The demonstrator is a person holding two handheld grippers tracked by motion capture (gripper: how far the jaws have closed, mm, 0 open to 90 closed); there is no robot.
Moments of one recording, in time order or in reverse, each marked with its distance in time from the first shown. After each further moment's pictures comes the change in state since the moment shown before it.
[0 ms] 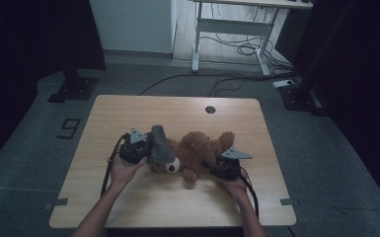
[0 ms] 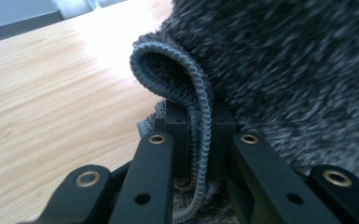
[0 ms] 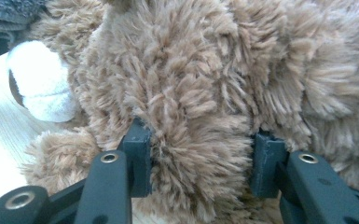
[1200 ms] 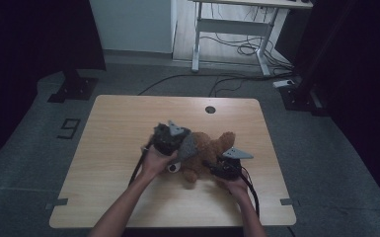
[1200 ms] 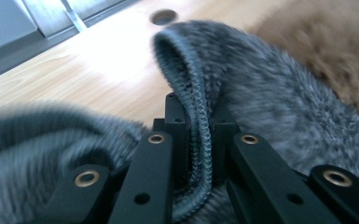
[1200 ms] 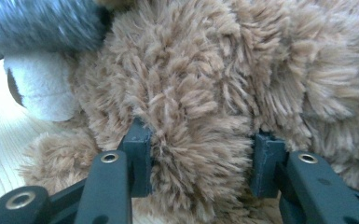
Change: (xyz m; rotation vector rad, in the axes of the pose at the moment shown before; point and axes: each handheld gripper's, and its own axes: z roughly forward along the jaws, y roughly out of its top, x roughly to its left) left arm -0.089 0.064 0.057 0.032 -0.002 0.201; right arm -0.004 -0.001 0.000 -0.006 0.011 0.005
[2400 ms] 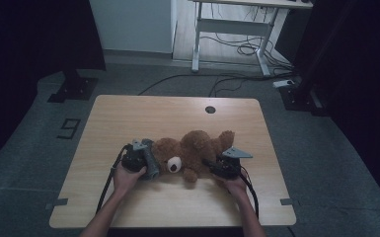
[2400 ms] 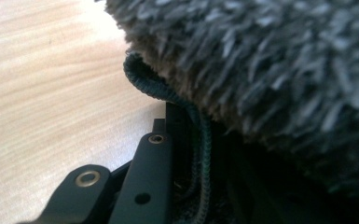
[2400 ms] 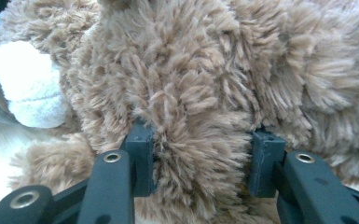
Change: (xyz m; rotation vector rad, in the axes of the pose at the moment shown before) left arm 0.073 -0.121 -0.009 0.088 -0.050 -0.289; right arm -0.001 0.000 0.005 -0.012 -0.018 0.011
